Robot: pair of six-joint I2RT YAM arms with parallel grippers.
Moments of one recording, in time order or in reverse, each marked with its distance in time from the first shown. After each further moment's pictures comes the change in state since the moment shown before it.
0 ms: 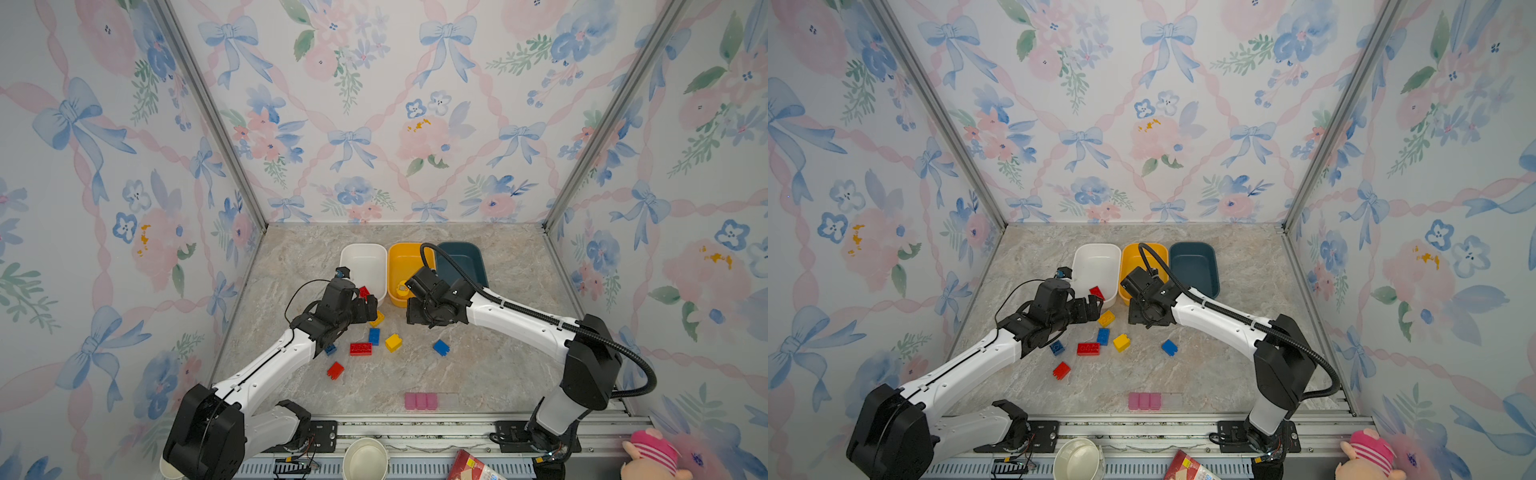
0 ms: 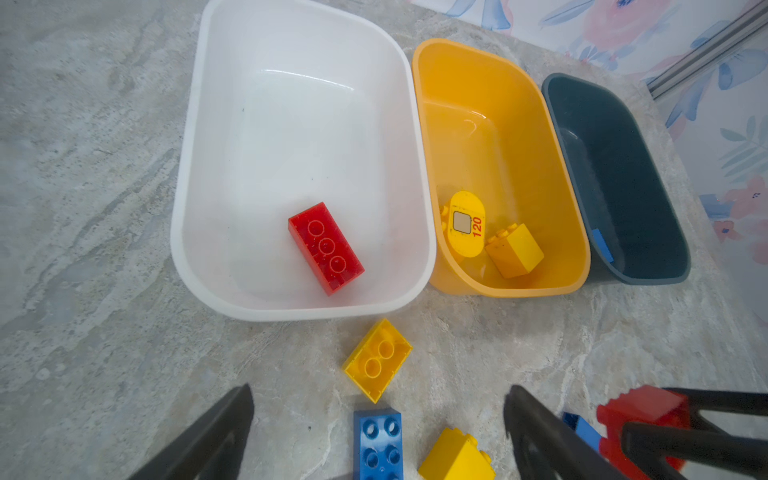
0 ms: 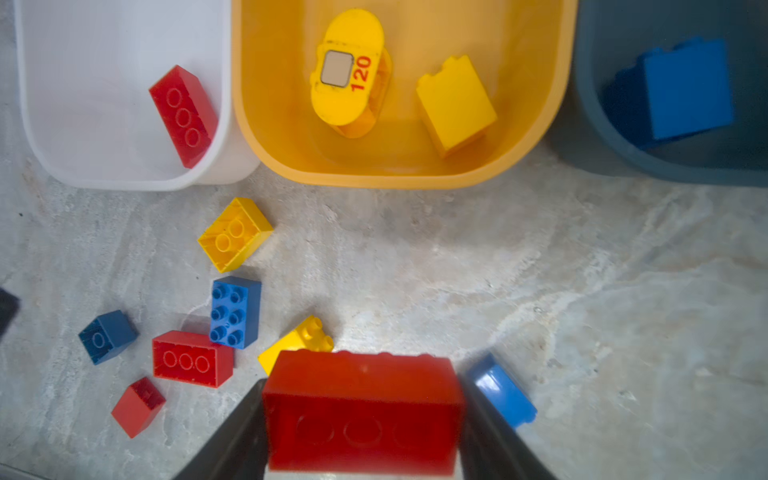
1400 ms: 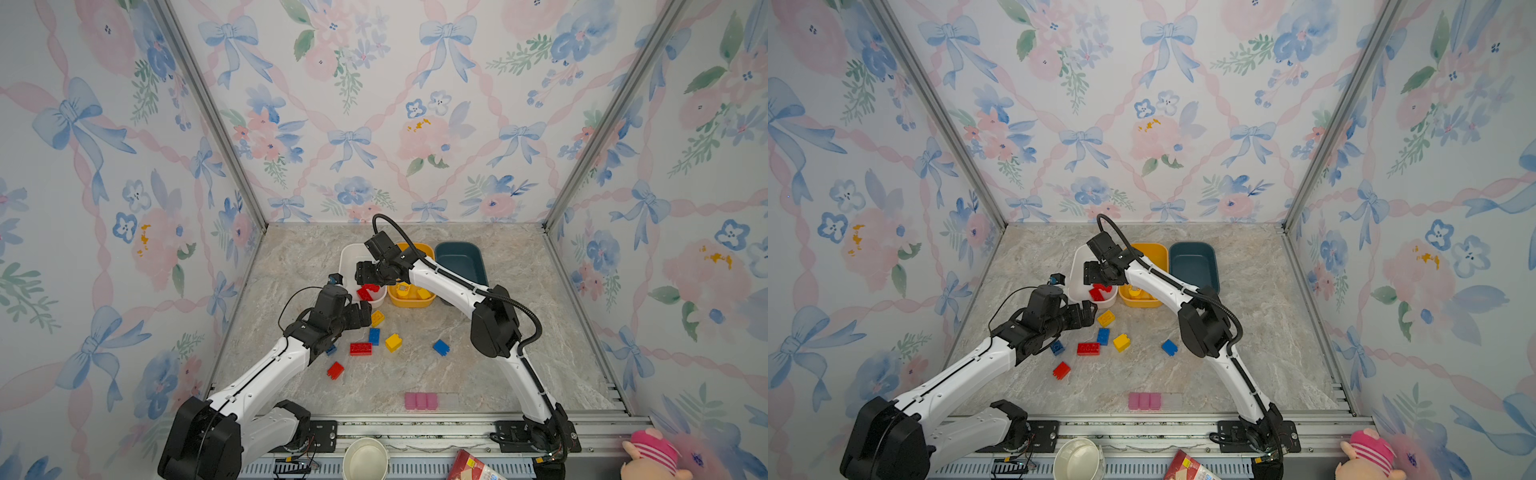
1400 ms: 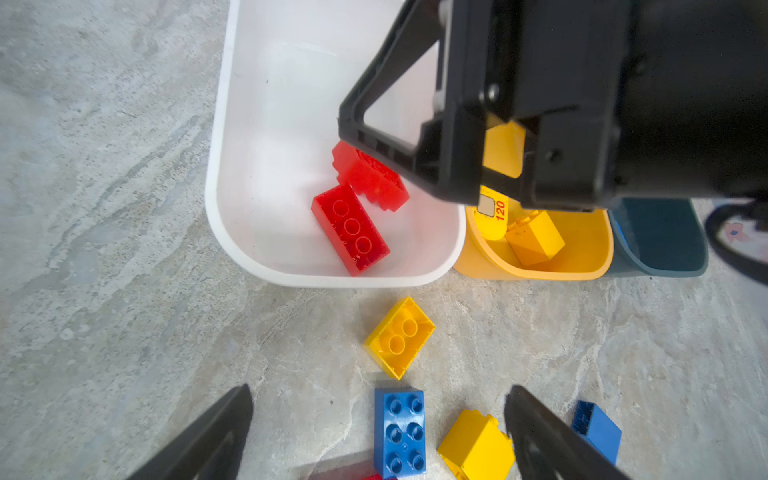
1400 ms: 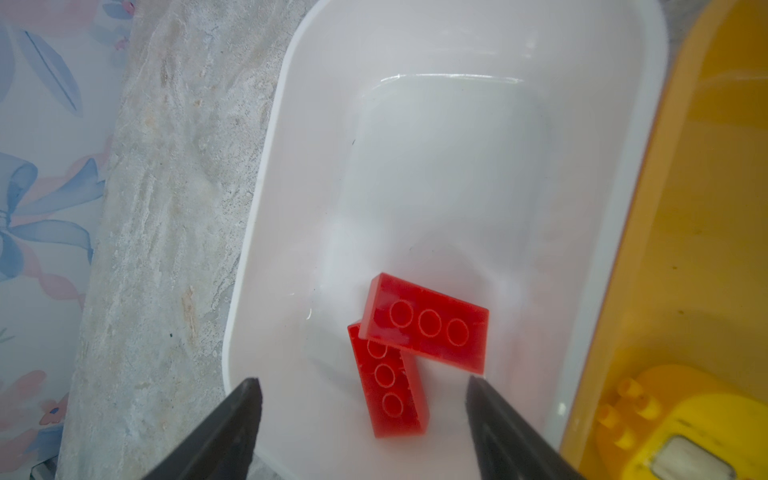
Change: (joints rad) left arm 0.040 -0.058 -0.070 0.000 0.026 -0.004; right arm -0.074 0.662 0.818 0.061 -0.182 -0.166
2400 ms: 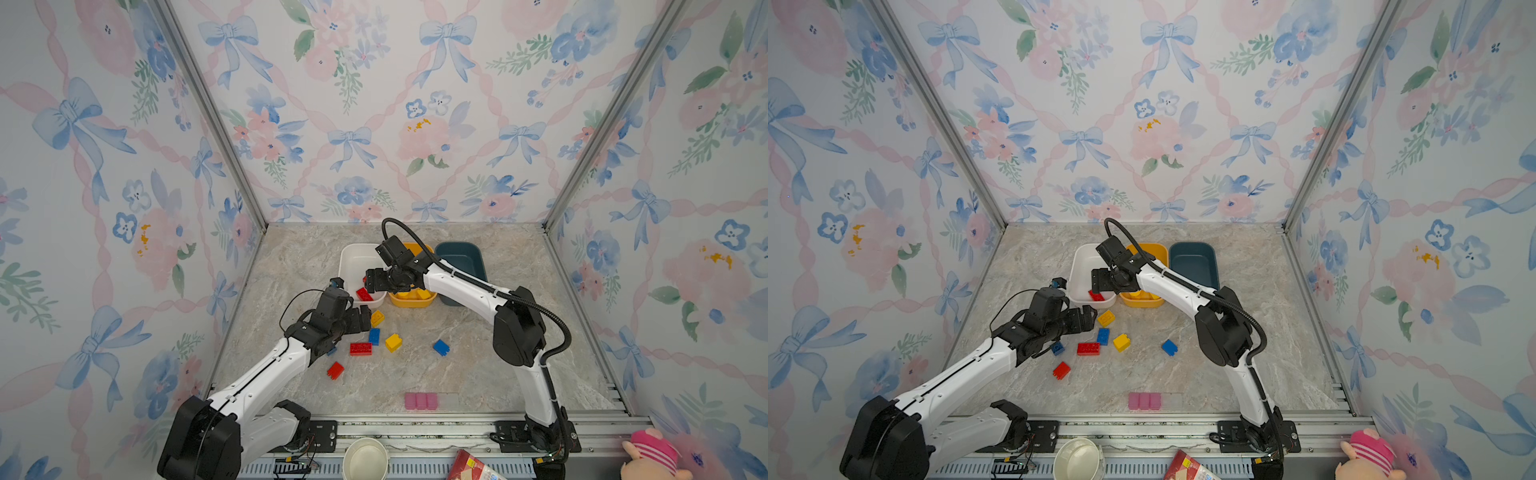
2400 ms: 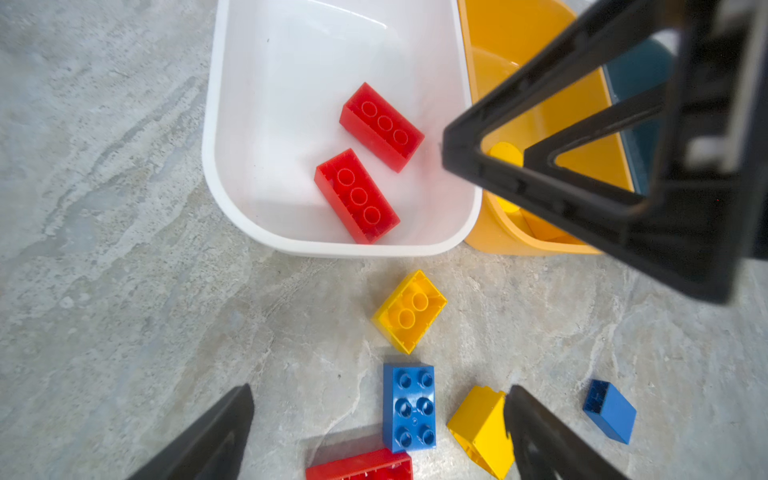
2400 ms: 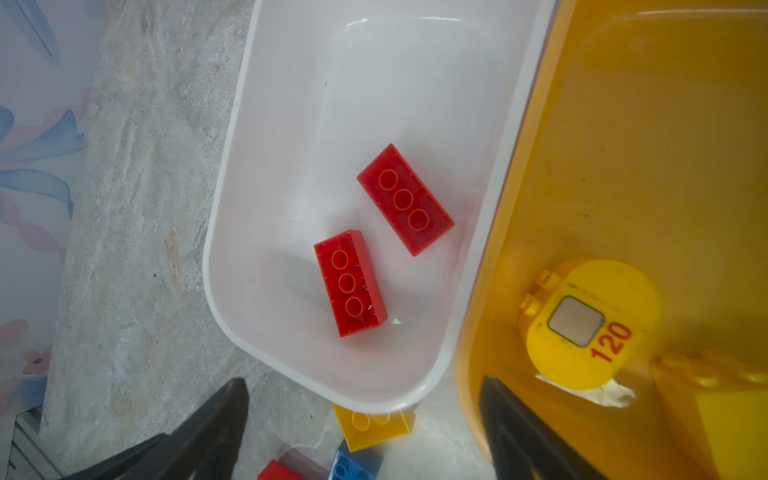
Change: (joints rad) left arm -0.025 0.000 -0.007 -0.067 -0.004 -0.009; right arm 0.006 -0.252 -0.332 0.023 0.006 -0.033
